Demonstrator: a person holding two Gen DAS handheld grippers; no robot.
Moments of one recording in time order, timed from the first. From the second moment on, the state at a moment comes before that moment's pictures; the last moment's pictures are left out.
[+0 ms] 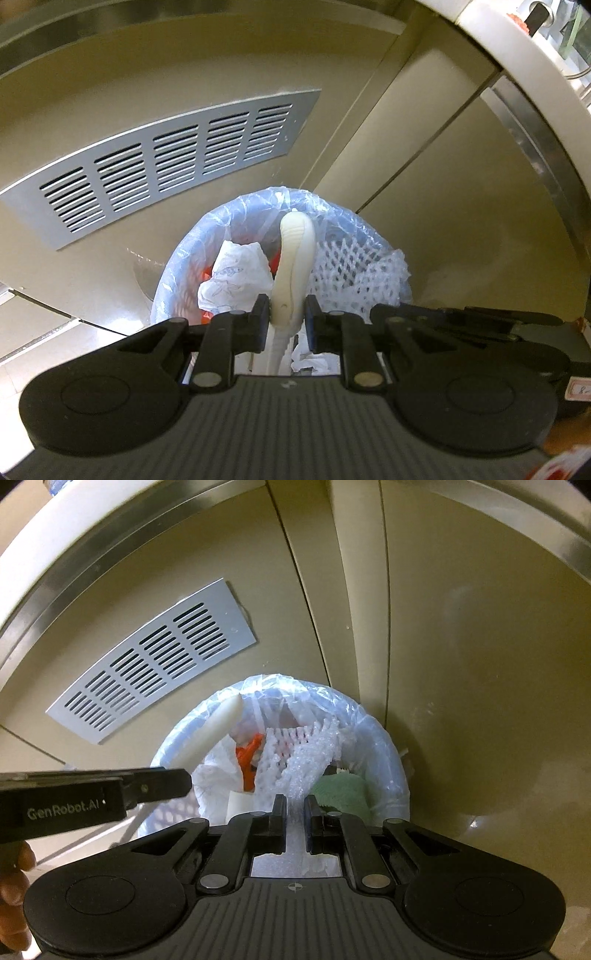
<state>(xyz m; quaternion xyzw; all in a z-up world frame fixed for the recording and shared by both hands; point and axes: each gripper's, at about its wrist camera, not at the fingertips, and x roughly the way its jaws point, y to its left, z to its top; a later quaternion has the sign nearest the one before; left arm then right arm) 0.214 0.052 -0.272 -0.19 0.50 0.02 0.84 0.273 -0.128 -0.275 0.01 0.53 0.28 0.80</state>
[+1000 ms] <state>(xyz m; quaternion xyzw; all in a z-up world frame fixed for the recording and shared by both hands) 0.225 0.055 -0.285 -0.18 0.51 0.02 0.84 0.273 -0.138 -0.272 0.04 0.53 0.27 0.80</state>
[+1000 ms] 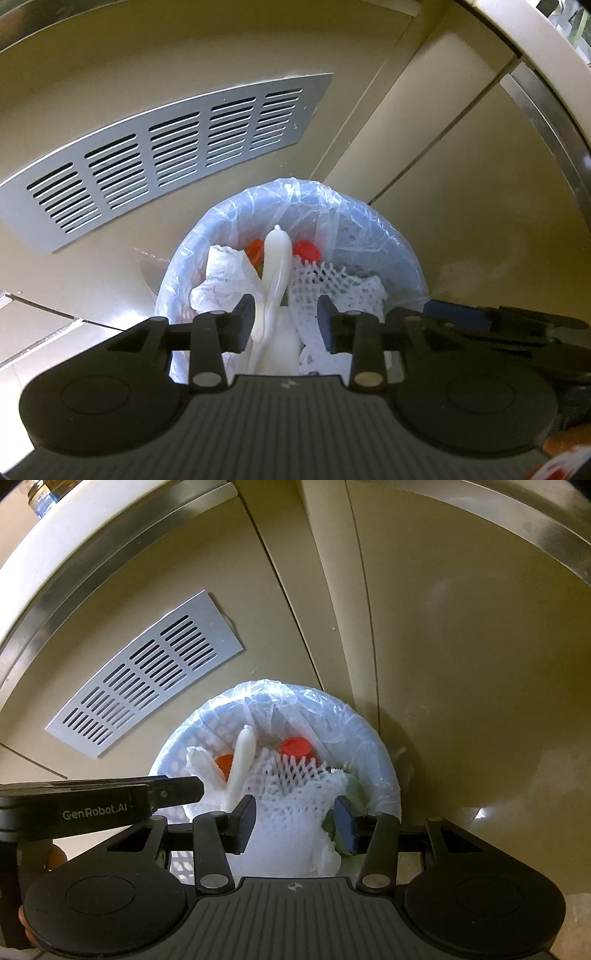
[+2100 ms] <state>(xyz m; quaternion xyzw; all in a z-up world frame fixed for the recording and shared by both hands) 0.164 0.056 -0.162 -0.16 0.46 -0.02 0.87 0.227 -0.158 -0.163 0.09 0.49 0.30 0.81</state>
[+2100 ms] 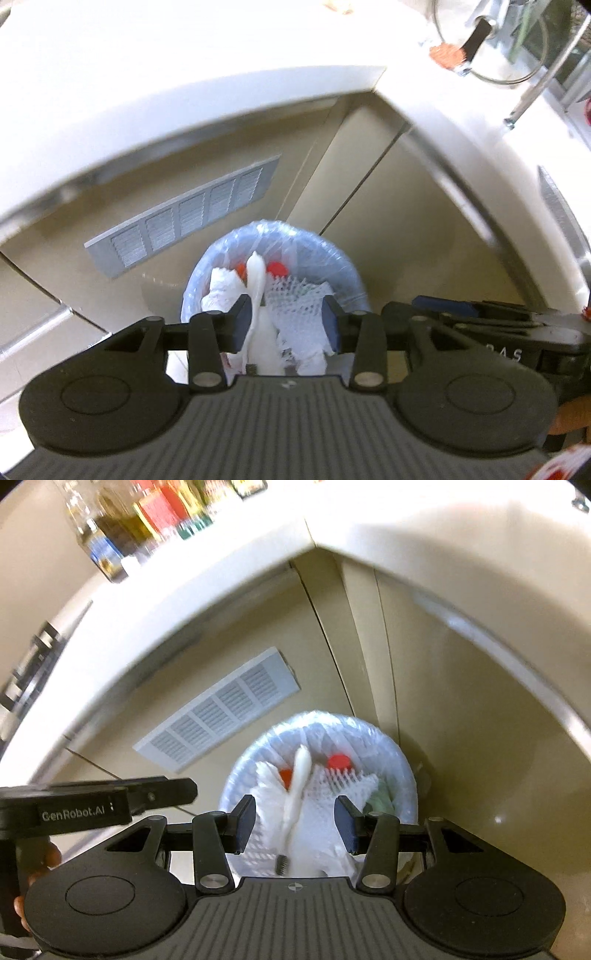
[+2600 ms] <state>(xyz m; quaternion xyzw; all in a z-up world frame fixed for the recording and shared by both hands) 0.170 0.032 -0.068 -0.12 0.37 -0.05 0.92 0.234 -0.220 -0.075 0.20 0.36 0.28 0.87</state>
